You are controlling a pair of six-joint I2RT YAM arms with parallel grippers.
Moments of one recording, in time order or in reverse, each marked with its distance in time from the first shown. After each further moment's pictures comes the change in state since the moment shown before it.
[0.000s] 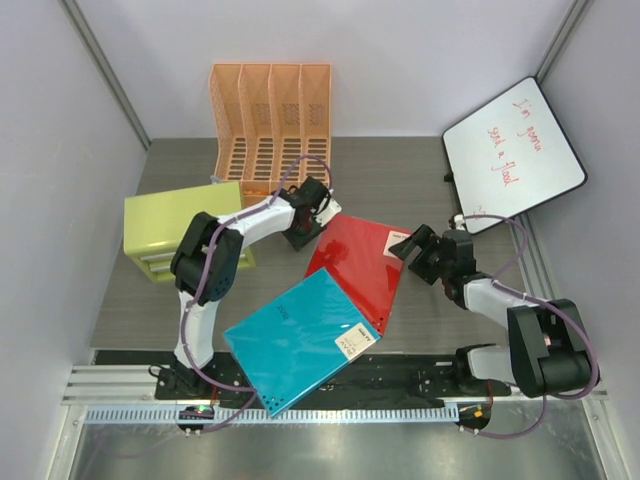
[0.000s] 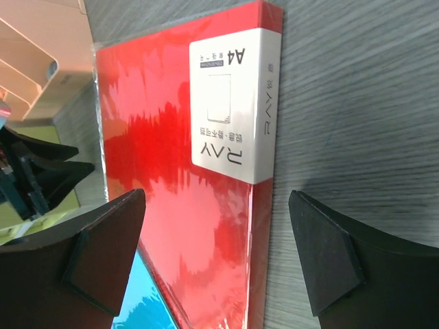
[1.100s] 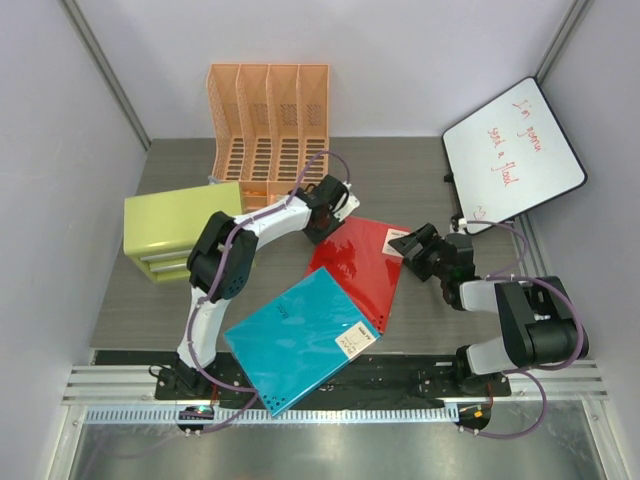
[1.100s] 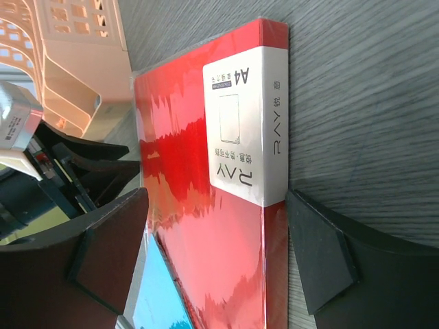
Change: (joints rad) left arm -0.081 0.100 0.133 0.064 0.008 -0.048; right arm -0.020 0.164 -0.051 0.325 -0.060 0.142
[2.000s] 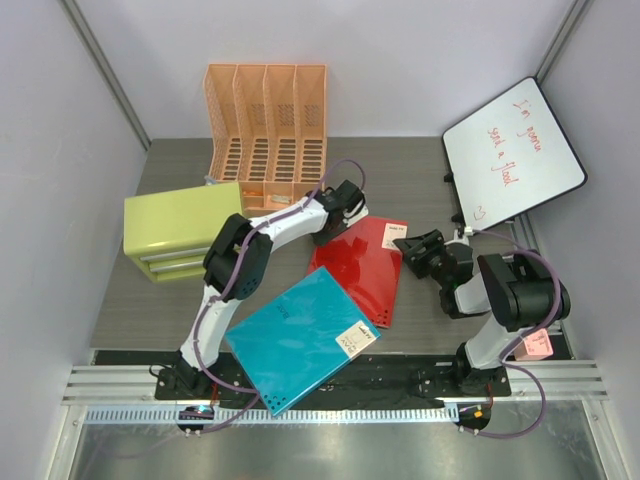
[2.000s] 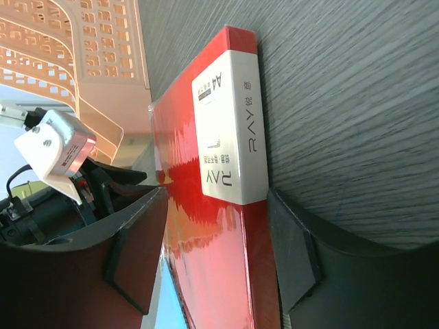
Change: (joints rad) left arm -0.077 0.094 0.137 -0.133 -0.172 0.031; right arm -0.011 0.229 -0.095 0.480 0.019 0.144
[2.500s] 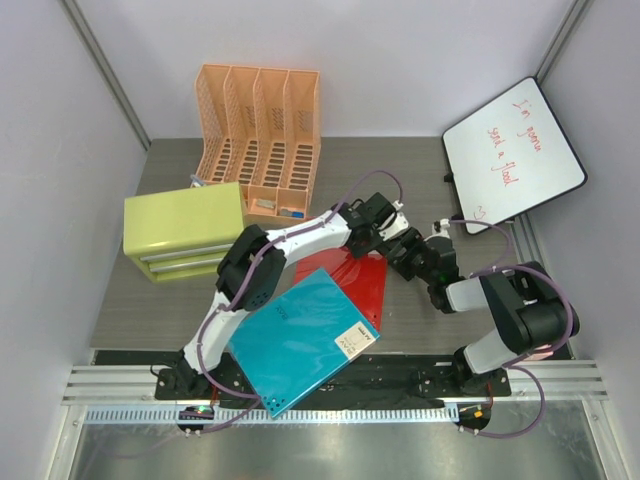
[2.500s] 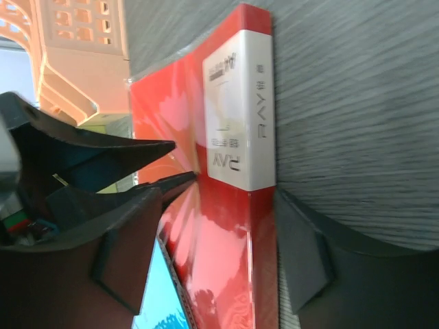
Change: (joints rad) left arm -0.152 0.029 0.077 0.090 0.175 -0.019; right arm 0.170 -0.130 0.080 -0.314 0.060 -0.100
